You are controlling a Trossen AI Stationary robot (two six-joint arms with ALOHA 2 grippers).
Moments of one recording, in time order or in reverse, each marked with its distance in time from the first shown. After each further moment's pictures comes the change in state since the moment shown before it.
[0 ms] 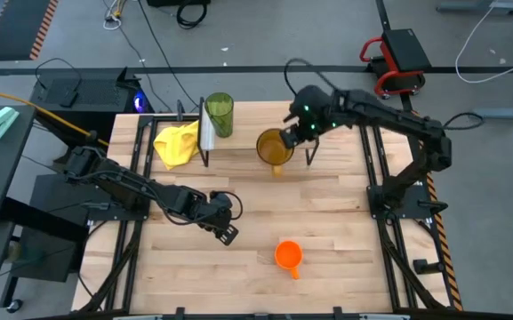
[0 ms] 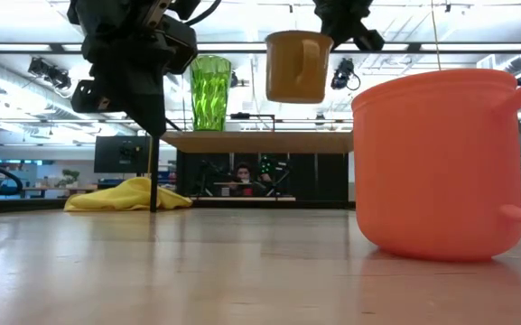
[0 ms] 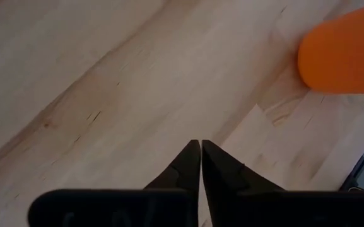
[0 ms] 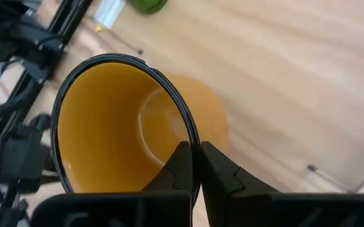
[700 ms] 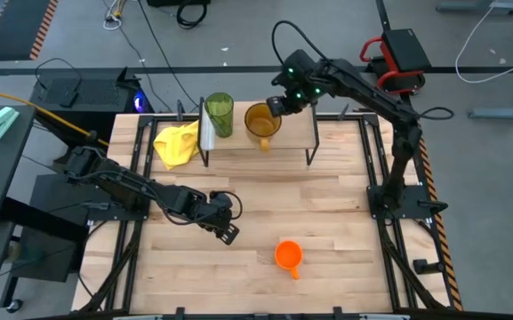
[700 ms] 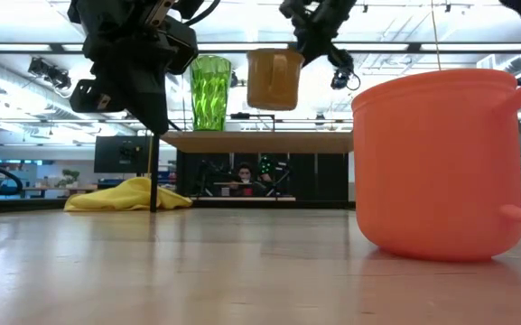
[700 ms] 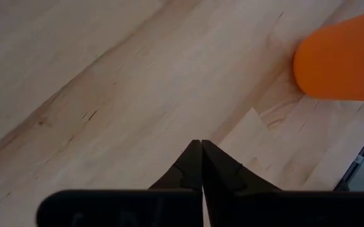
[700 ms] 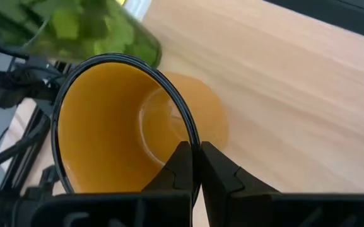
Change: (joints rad) left arm 0.000 0.000 0.000 0.012 0.000 -0.031; right arm -0.213 0.285 0.373 -0.097 -0.182 -0.109
